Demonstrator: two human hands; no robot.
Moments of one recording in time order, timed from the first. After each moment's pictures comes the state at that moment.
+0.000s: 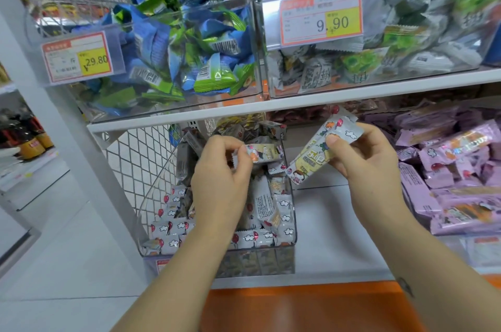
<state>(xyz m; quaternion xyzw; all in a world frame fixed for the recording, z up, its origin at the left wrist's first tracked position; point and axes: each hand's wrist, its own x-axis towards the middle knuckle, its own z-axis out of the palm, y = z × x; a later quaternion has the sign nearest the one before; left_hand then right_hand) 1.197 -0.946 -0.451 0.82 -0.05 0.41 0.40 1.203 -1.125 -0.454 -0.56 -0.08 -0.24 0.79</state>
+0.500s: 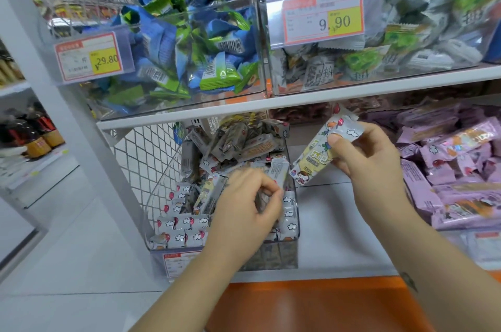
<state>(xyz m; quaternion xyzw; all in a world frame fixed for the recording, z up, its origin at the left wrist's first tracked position) 1.165 -0.946 -0.476 0.88 -0.20 0.28 0.34 1.198 -1.125 -0.453 -0.57 -0.08 -0.23 0.79</state>
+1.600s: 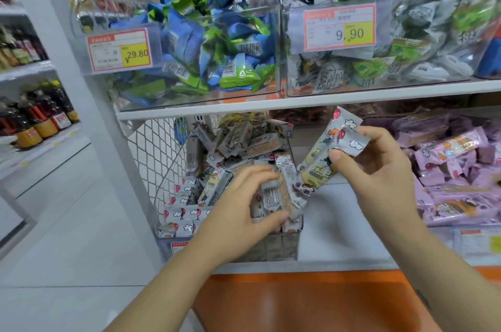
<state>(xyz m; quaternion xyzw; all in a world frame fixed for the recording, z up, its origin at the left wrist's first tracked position) 1.144 -0.919 -0.463 0.90 -0.23 0.12 0.35 1.148 -1.116 -0.434 -0.66 -0.12 -0.27 0.69</state>
